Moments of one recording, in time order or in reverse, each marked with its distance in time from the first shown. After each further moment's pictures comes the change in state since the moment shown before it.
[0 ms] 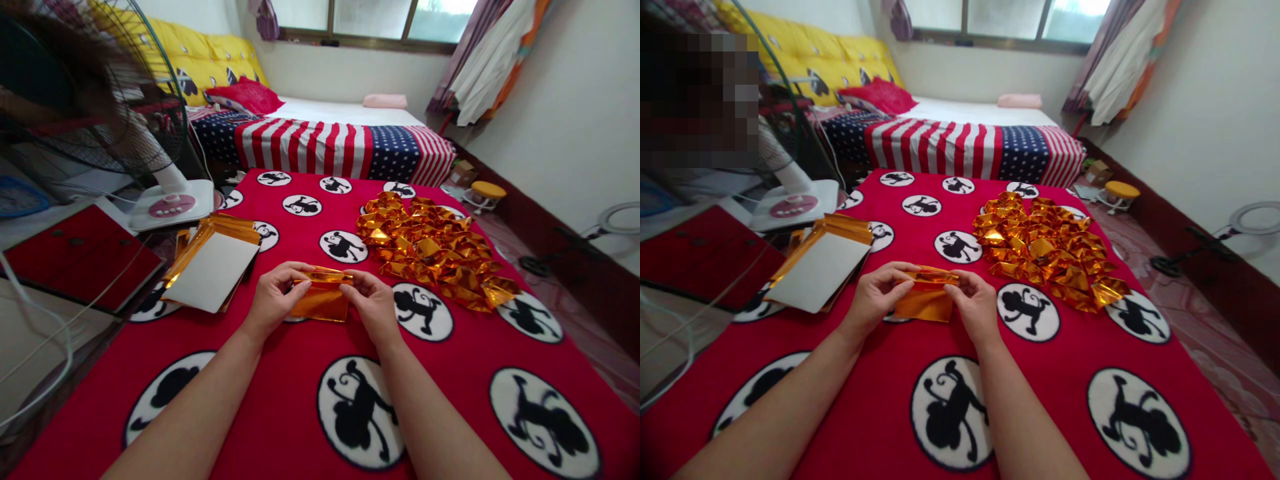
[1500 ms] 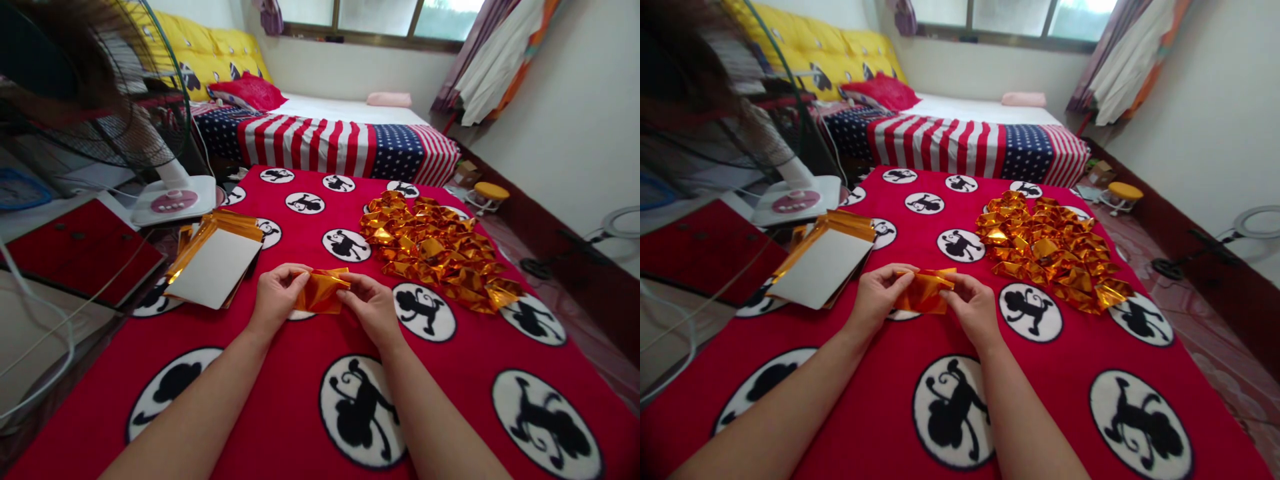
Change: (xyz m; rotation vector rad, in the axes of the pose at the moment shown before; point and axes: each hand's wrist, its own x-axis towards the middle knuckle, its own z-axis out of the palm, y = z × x) left_hand -0.002 -0.008 0.008 -0.011 0.180 -0.191; right_hand -0.007 -0.003 0.003 0.007 -0.102 -0.038
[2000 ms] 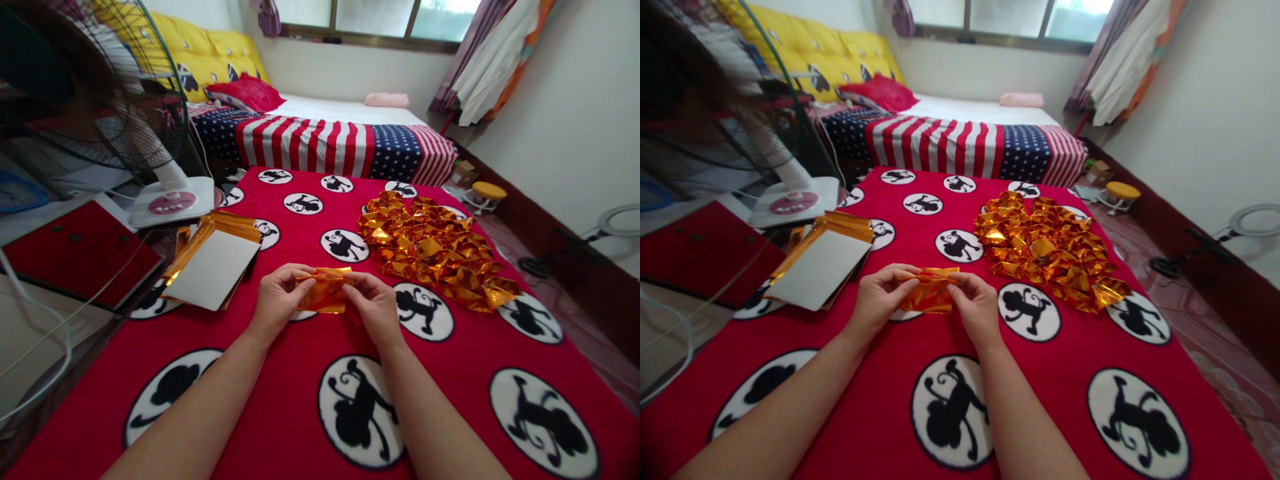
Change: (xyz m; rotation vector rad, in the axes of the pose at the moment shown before) left_hand -0.004 0.005 0.003 -0.025 -0.065 0.096; right_hand 0.001 0.001 -0.002 -0.002 0.091 -0.023
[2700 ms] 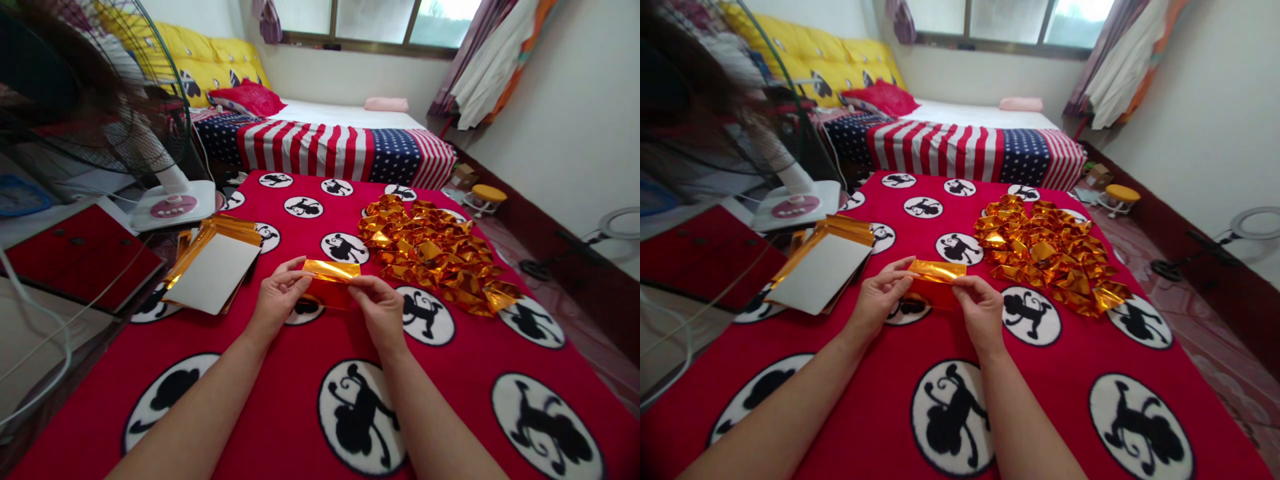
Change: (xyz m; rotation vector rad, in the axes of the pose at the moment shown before) left_hand 0.002 -0.003 -0.001 -0.240 0.027 -0.183; right_hand -0.001 -0.003 -0.001 -0.048 0.131 -0.161
